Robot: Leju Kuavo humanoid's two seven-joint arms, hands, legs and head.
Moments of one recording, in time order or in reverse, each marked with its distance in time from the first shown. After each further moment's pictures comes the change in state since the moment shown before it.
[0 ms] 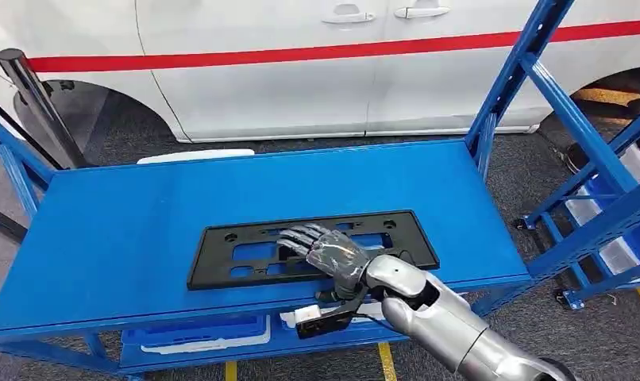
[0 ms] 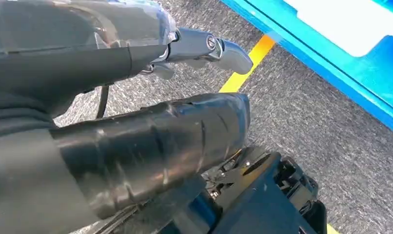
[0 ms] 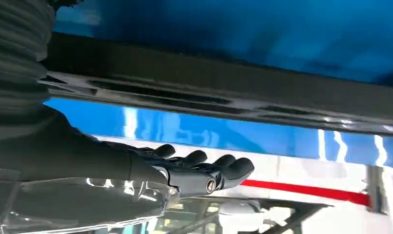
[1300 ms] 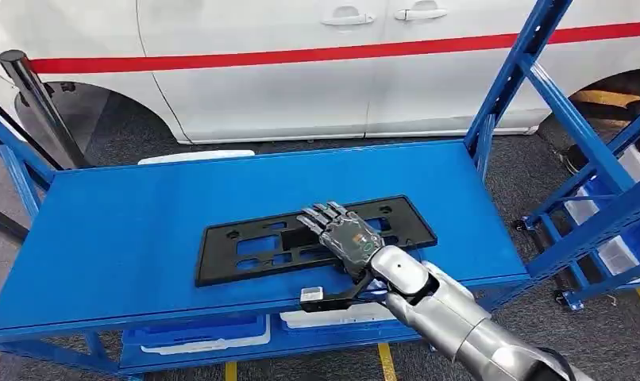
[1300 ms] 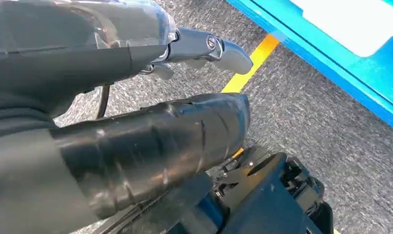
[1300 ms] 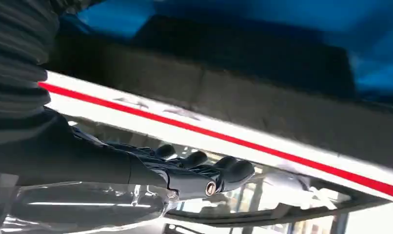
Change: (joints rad) left arm 0.010 0.002 0.008 0.000 0.003 0.003 -0.005; right arm -0.043 0.002 -0.003 0.130 0.291 -0.129 0.184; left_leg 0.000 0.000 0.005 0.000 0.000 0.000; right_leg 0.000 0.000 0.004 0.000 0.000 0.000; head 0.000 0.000
